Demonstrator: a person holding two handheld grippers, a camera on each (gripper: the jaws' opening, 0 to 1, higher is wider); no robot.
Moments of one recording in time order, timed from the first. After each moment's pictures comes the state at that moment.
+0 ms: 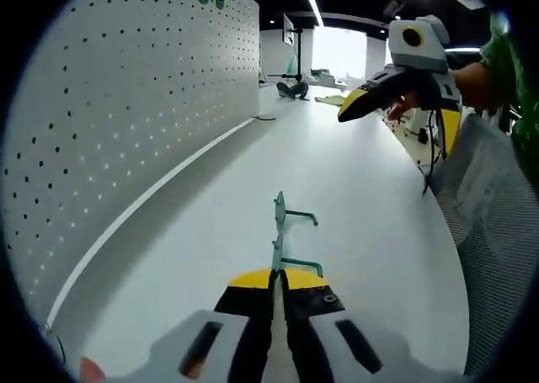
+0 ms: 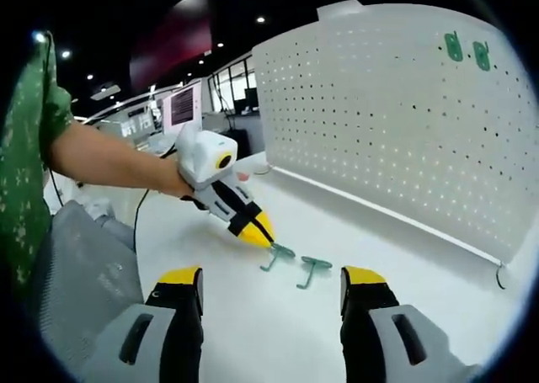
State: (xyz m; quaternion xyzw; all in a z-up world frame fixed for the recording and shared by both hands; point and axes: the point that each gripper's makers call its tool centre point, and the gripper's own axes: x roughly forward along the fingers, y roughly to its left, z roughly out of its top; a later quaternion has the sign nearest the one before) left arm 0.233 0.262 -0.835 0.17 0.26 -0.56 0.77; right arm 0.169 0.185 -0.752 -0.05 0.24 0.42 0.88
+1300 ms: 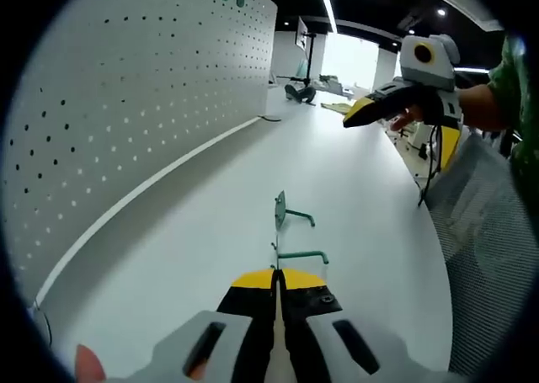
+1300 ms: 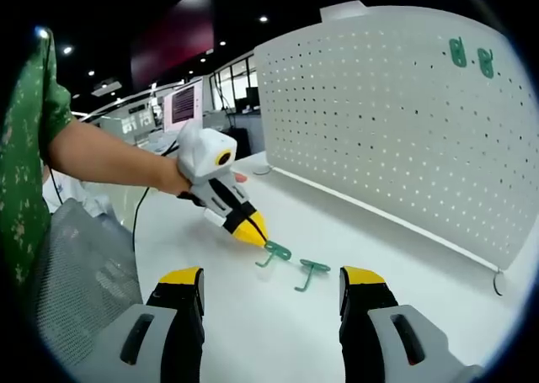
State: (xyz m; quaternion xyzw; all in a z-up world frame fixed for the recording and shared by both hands) left arm 0.229 0.269 -0.829 0.12 0.29 -0.55 0.77; right arm 0.170 0.188 -0.748 -0.07 0.23 0.42 0.87
